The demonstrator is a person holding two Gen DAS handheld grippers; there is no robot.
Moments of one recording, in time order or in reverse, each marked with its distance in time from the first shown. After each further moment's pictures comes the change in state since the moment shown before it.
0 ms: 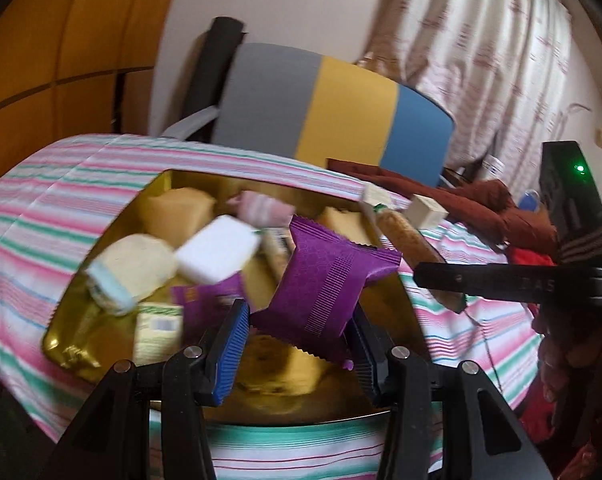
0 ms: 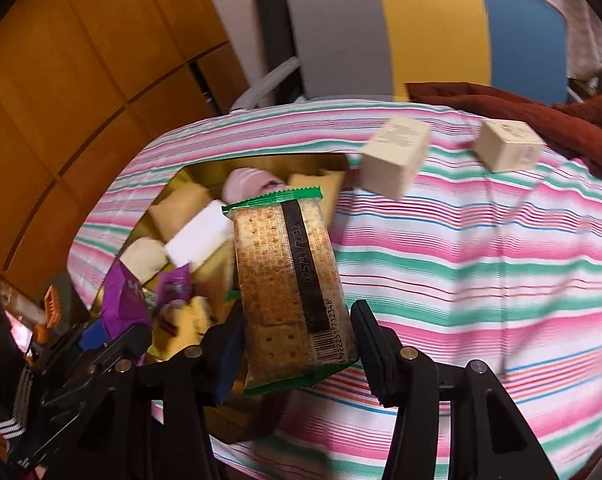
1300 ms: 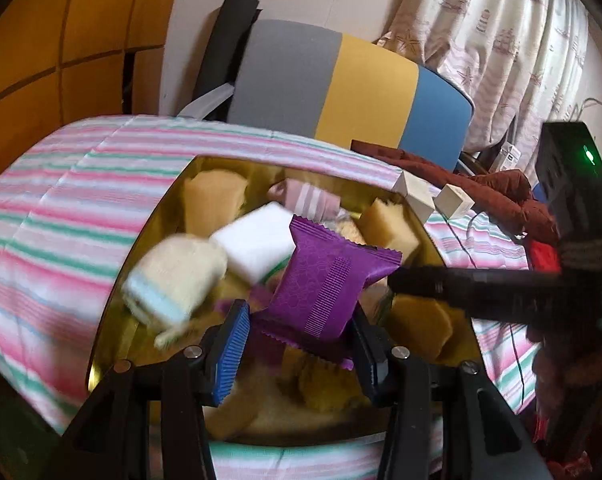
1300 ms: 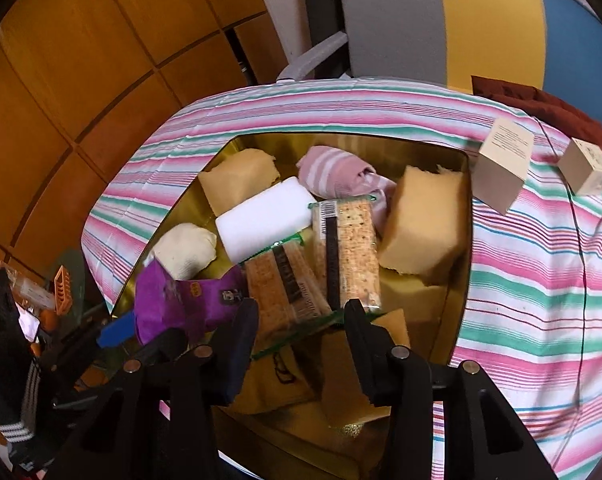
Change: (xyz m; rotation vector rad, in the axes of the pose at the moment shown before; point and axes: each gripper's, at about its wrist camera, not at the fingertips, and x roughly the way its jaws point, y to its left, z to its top) left arm 0.014 0.036 0.023 0.020 0.095 0.022; right arm 0.054 0.066 0.016 -0.057 0.081 0.059
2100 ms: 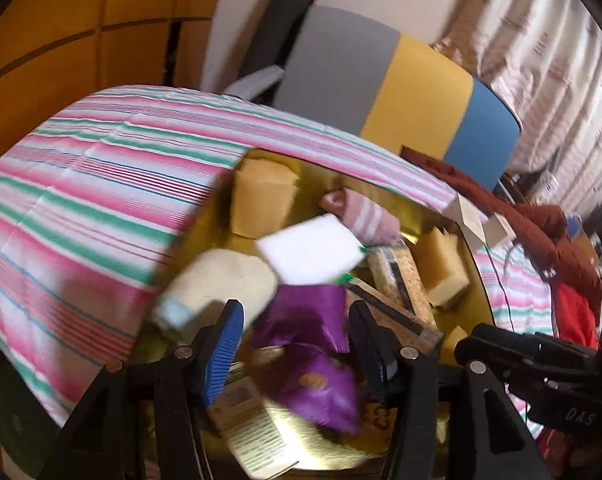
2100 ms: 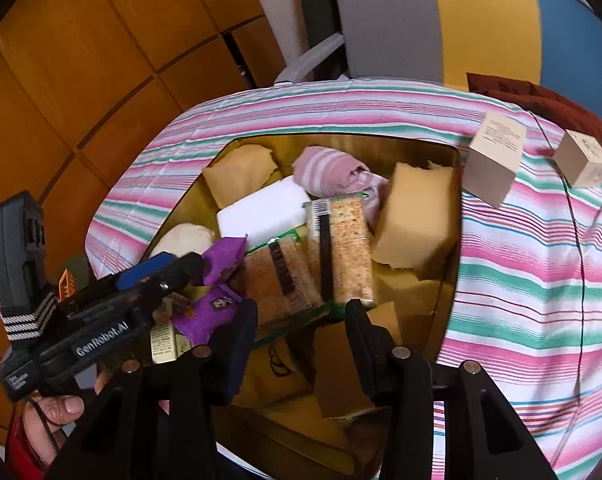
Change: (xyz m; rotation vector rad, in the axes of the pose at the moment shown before) left arm 0.013 0.040 0.014 -0.177 0.045 0.103; right arm -0.005 -0.003 -0.004 -0.002 -0.006 0.016
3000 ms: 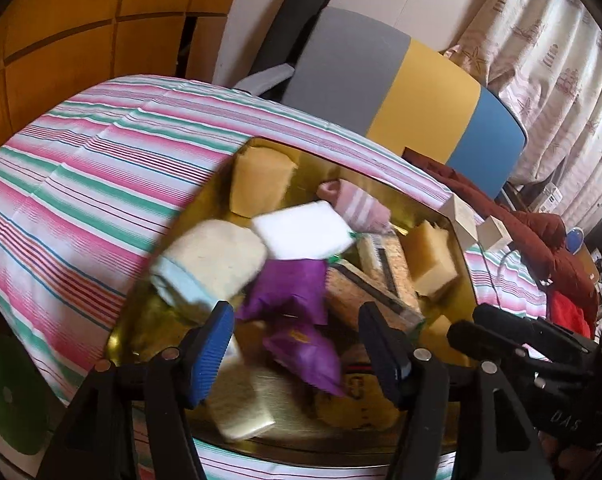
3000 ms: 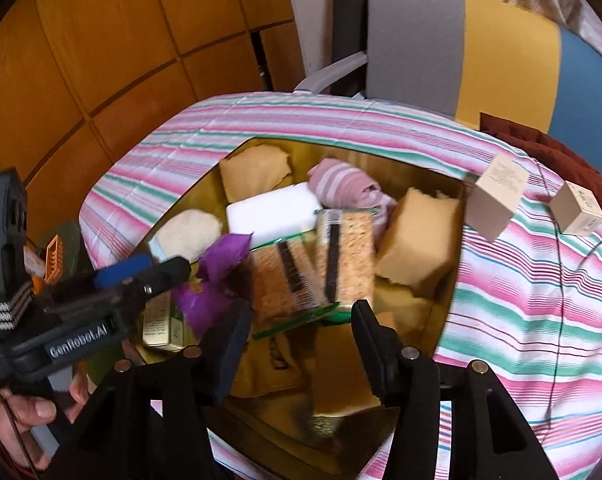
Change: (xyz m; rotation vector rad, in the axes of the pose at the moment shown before) left arm -0.008 -0.017 -0.013 -0.045 0.026 -0.003; right arm -0.014 0.013 -0.005 -0.142 -0.042 -0.062
